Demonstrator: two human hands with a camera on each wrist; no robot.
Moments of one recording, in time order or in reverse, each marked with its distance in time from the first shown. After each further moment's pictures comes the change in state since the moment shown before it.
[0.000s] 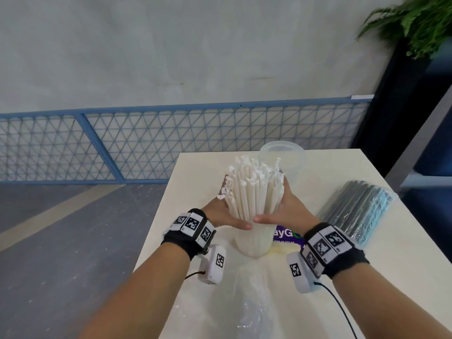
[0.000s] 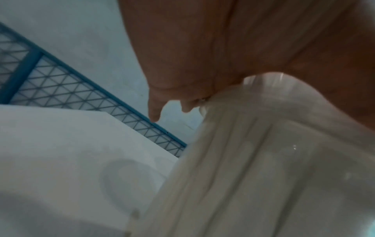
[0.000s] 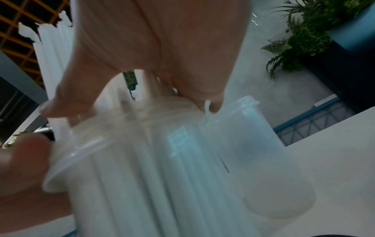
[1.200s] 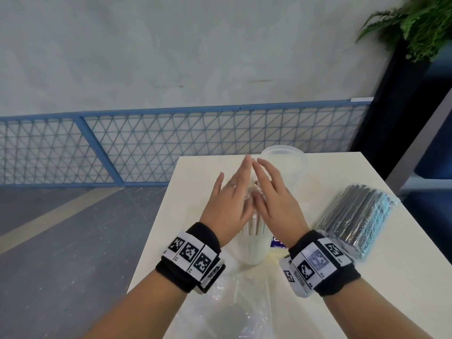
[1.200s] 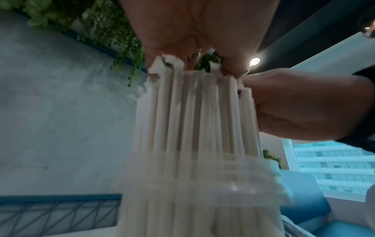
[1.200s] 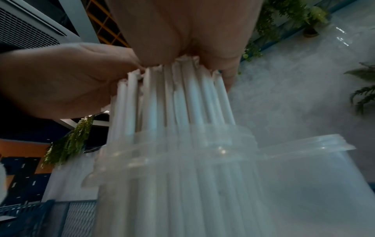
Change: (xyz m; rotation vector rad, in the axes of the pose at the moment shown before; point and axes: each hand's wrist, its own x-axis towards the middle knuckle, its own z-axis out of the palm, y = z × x) left_hand -0.026 0.032 0.008 0.464 0.487 0.510; right_hand 0.004 -0.029 0.021 -0.439 0.330 -0.476
